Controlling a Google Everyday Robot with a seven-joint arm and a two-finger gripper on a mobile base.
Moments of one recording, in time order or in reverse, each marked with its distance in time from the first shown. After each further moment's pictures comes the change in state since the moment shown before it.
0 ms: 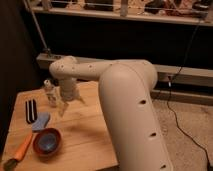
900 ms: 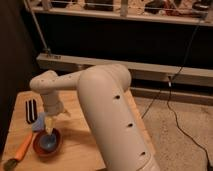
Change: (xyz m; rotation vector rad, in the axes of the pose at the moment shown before) arm -0.001 0.087 0.061 -0.028 0.143 -0.301
